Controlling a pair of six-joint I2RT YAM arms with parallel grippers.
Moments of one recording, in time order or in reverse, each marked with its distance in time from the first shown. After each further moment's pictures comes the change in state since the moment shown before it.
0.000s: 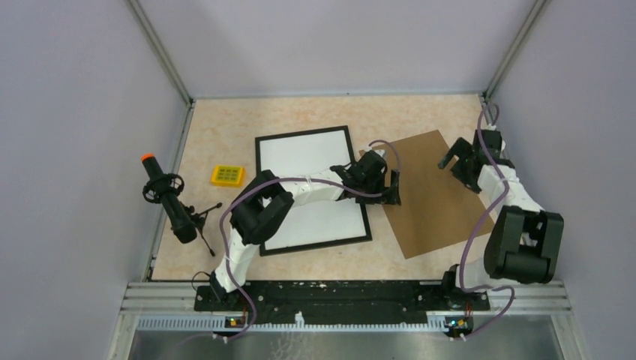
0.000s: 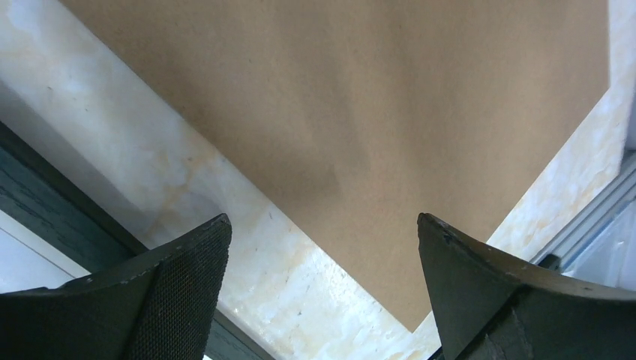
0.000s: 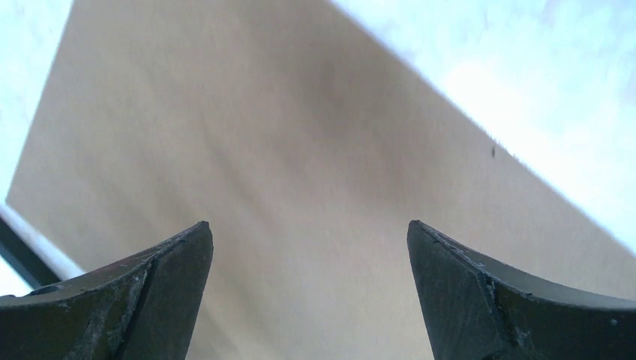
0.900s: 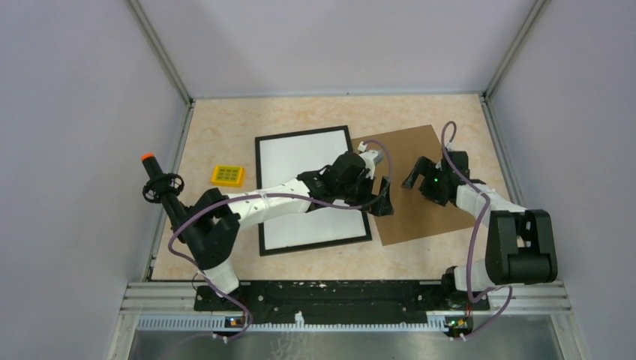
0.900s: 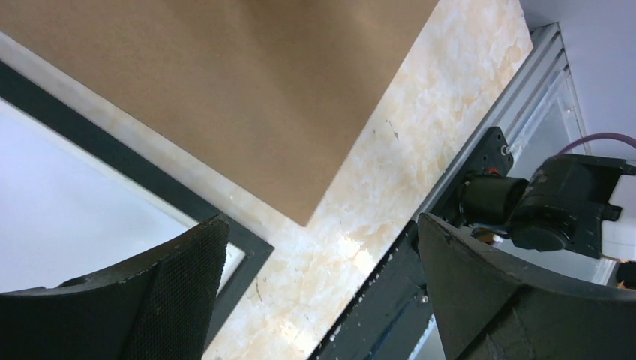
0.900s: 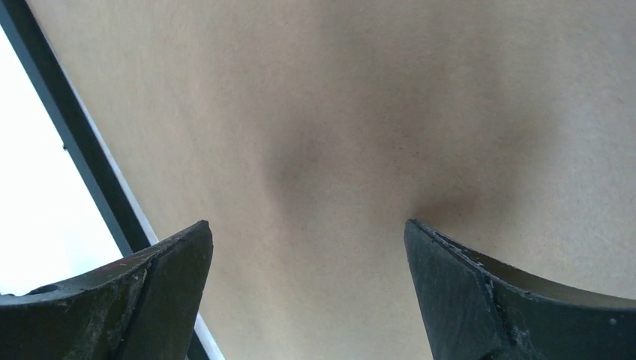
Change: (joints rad) left arm -0.027 -0.437 -0.312 0.061 0.116 0.159; right arm 0.232 0.057 -0.172 0.223 -0.183 -0.009
